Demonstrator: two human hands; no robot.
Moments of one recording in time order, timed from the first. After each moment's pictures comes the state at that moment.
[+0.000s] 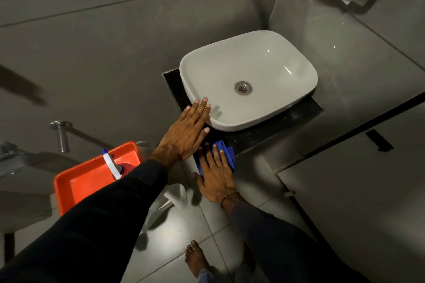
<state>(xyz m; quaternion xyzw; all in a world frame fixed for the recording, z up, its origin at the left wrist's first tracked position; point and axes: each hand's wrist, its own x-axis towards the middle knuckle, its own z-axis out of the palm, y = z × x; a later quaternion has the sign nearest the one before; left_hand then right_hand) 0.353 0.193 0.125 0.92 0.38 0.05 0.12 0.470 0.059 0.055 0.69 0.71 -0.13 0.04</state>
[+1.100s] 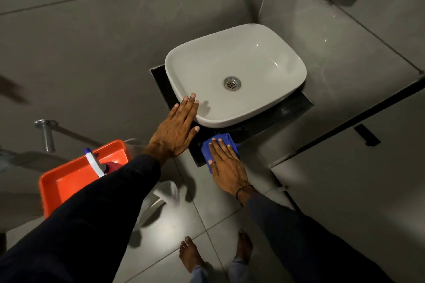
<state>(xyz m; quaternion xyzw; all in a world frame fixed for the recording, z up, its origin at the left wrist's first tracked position) 0.368 0.193 0.110 0.91 0.40 0.04 0.10 0.547 0.052 0.046 0.68 0.72 -0.15 -0.06</state>
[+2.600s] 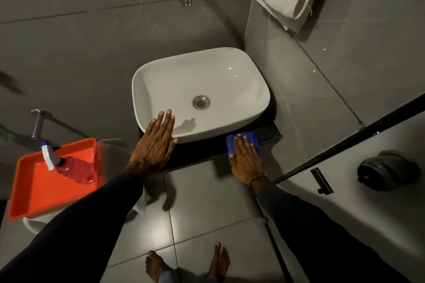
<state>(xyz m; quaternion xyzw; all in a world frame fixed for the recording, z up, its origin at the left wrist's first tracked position) 0.501 0.139 0.129 0.84 0.55 0.00 0.00 0.805 0.096 0.063 0.70 0.69 -0.17 0.00</state>
